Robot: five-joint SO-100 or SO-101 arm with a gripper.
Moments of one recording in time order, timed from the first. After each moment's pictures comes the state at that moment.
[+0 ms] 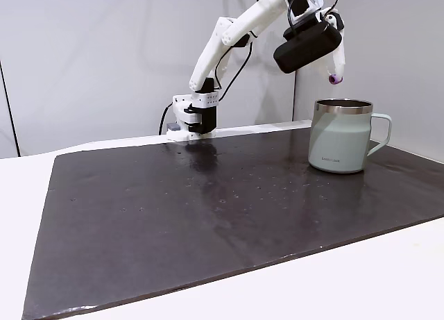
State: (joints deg) arm -32.8 58.5 20.0 95.6 -5.9
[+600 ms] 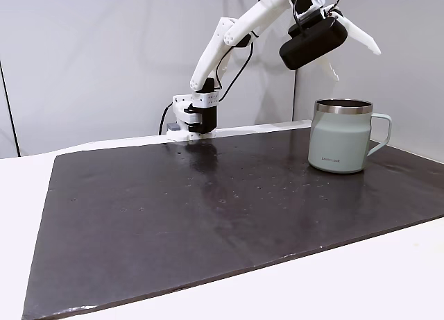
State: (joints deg) arm -34.6 58.5 18.5 95.8 -6.4
